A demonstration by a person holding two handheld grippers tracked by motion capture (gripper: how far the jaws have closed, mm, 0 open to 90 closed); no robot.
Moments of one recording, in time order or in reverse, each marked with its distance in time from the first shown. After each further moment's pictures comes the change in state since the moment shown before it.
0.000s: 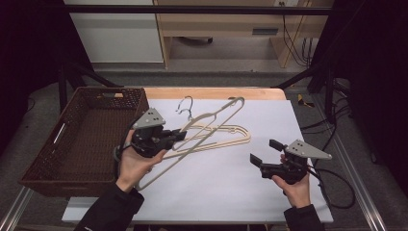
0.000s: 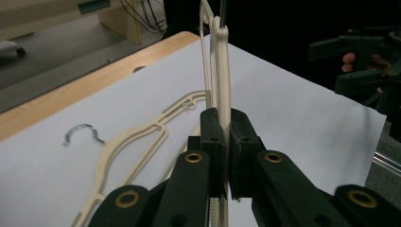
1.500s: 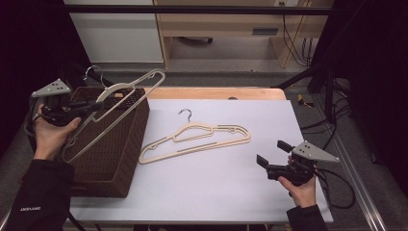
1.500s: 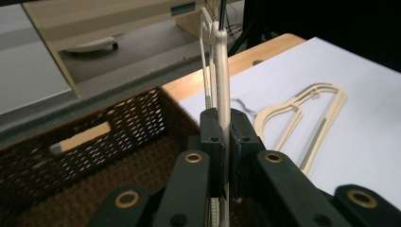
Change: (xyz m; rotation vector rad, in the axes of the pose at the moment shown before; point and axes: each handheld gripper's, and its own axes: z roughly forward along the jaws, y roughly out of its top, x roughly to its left) left arm 0.184 -0.051 -0.111 0.005 0.223 -0.071; right arm -0.009 -0.005 -0.010 0.005 -0.047 0.007
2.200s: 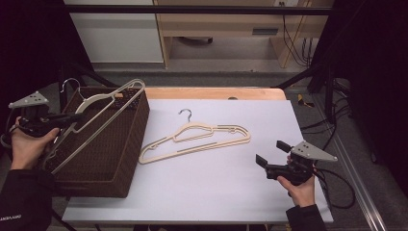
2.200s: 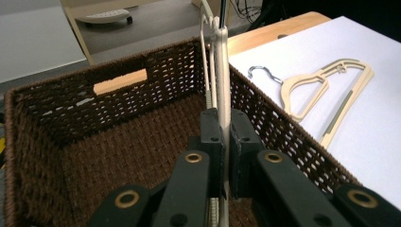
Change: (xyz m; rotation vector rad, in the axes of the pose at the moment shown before) left arm 0.036 -0.043 -0.029 0.055 0.032 -0.062; right arm 0.000 -0.002 0.003 0.011 -0.005 0.005
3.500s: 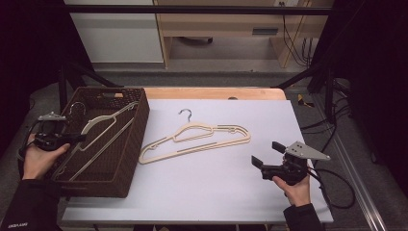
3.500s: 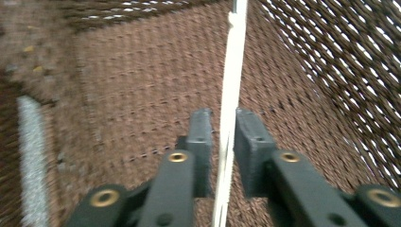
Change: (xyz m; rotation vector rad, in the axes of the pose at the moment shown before) left arm 0.010 -0.055 0.039 0.258 0.155 -0.141; right arm 0.004 -0.004 0.010 0.027 0.013 -0.002
